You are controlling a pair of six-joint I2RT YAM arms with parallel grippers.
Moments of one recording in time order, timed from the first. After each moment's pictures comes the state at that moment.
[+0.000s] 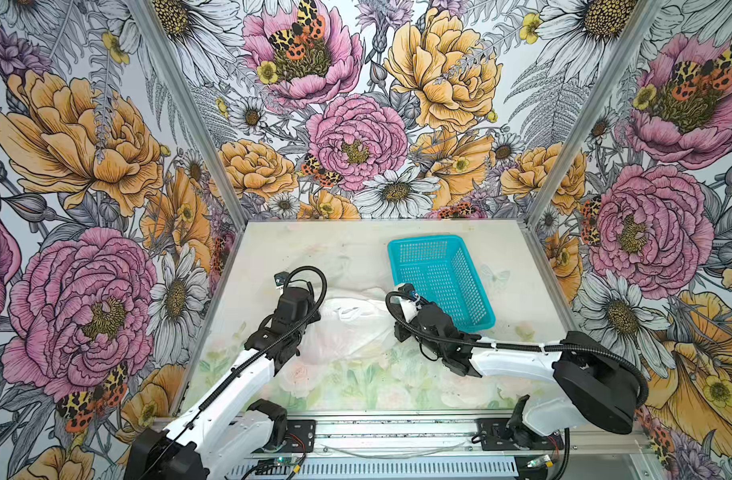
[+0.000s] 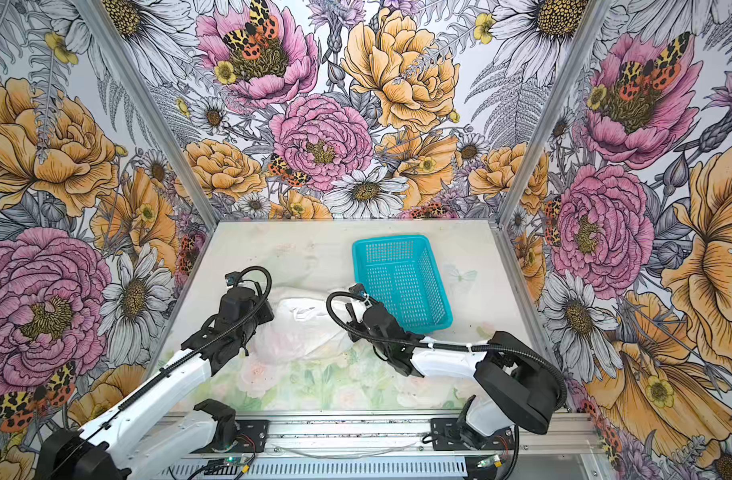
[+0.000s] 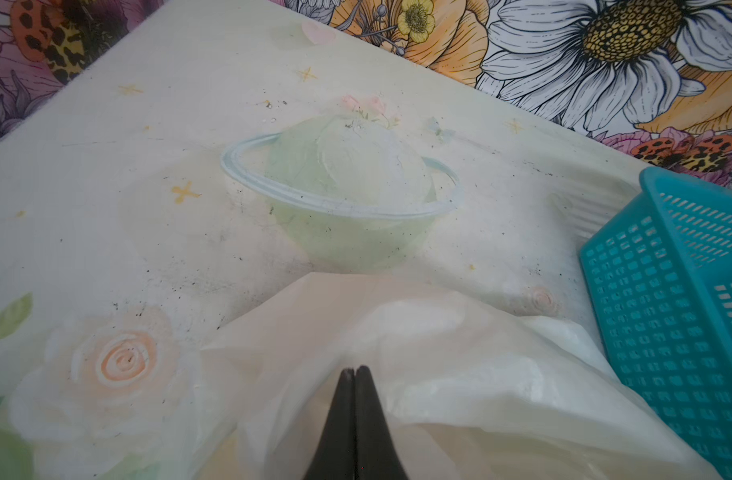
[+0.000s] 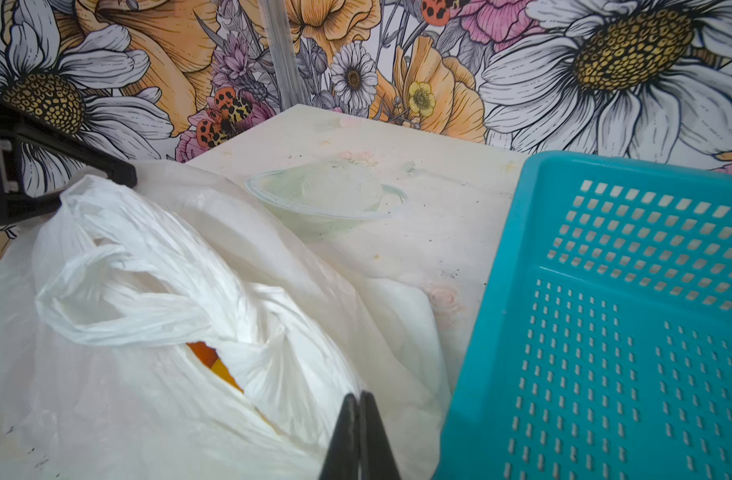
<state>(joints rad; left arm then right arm) -0.35 0.93 0.54 -0.24 -0.35 -0.56 0.90 1.44 0.57 0.52 0.23 0.19</state>
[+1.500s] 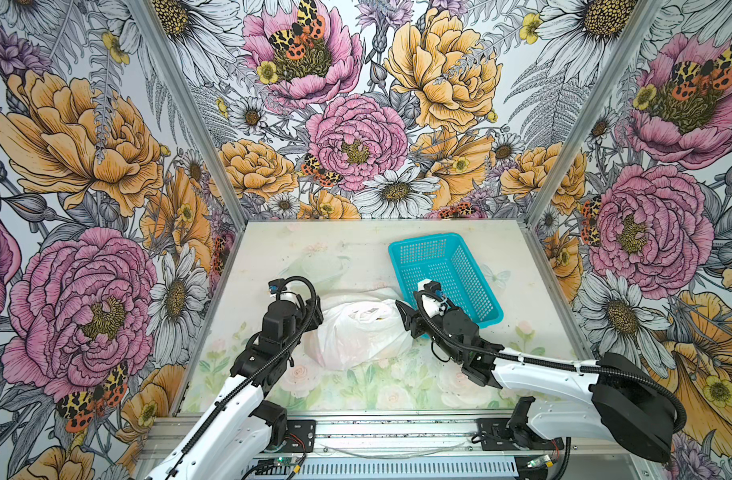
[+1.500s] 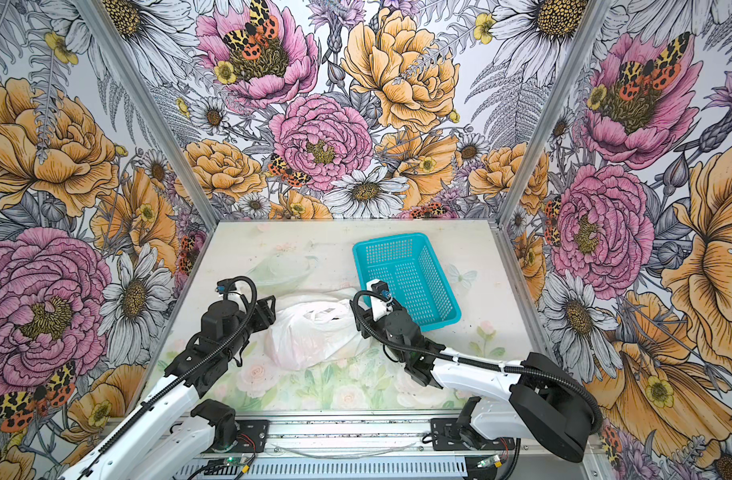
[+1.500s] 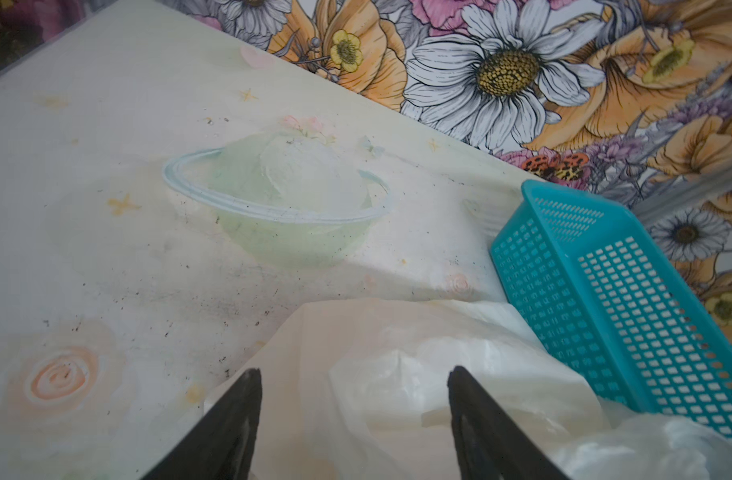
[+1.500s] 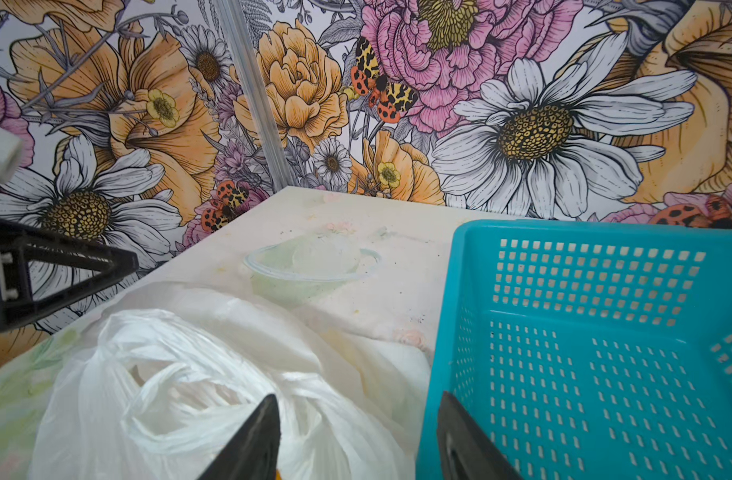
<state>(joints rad) -0.41 0.72 0.48 -0.21 -0.22 -0.52 0.88 1.26 0.50 0.57 0.28 0.21</state>
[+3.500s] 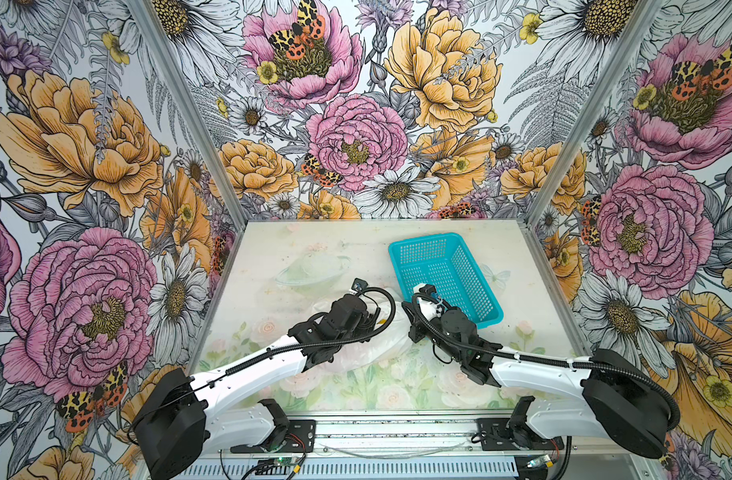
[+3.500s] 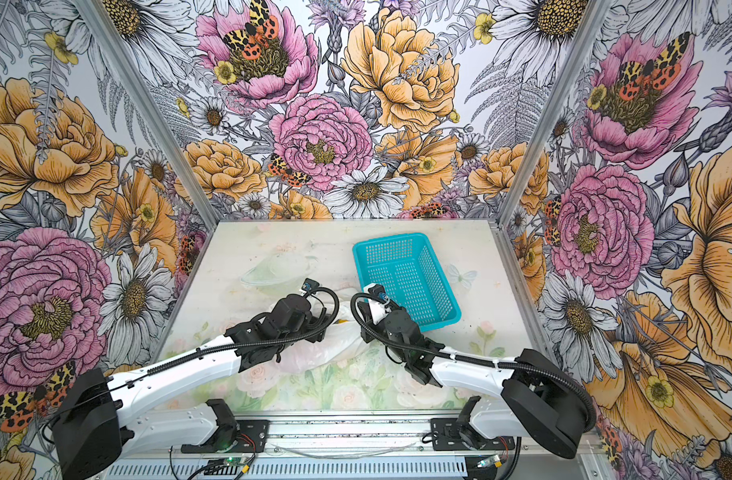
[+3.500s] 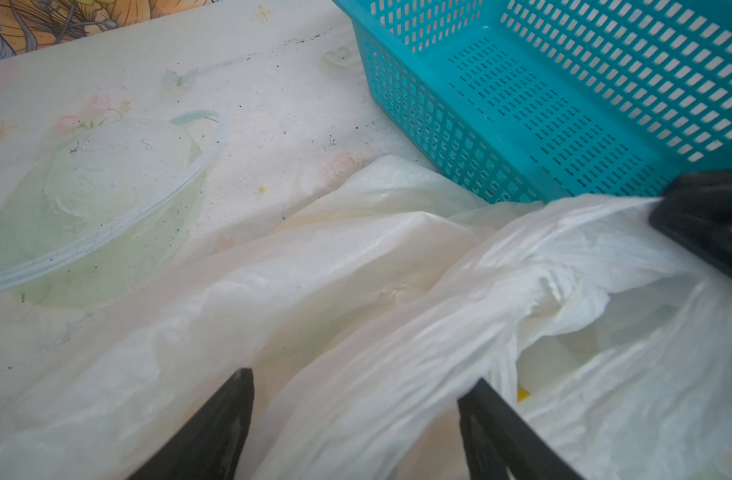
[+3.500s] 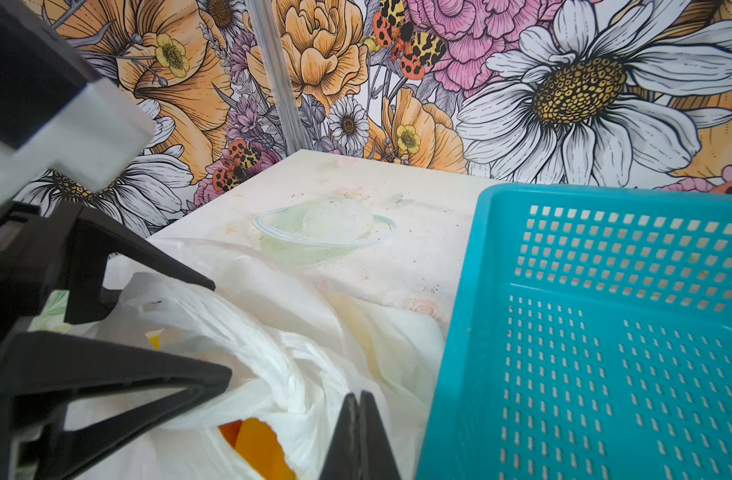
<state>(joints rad) -0.84 1.18 0.72 -0.28 -0.34 -0.29 0.85 1.29 0.45 0.59 0.16 0.20</state>
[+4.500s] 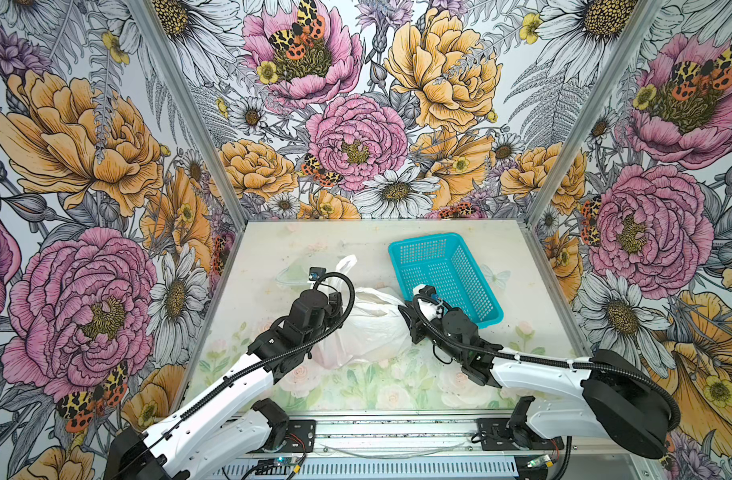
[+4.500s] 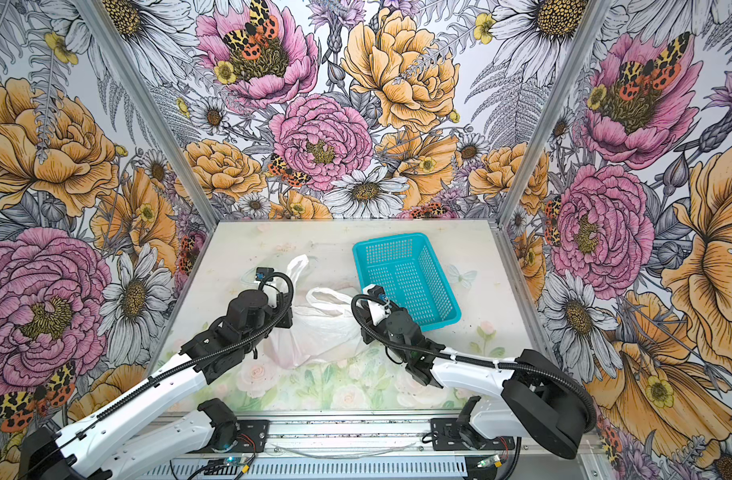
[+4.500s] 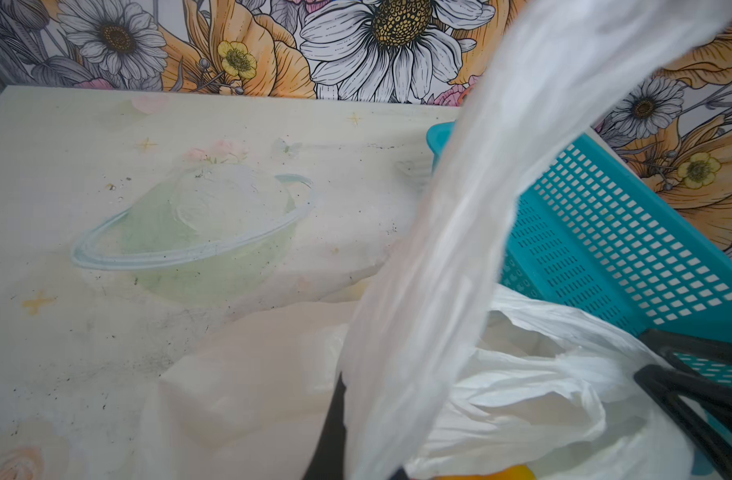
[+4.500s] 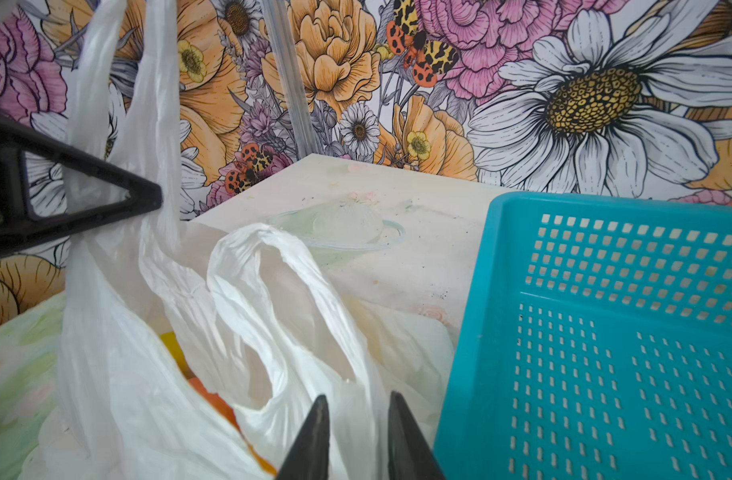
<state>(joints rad) -0.65 0.89 0.66 -0.27 -0.33 -0.37 0.85 1.27 0.45 0.57 0.12 0.17</state>
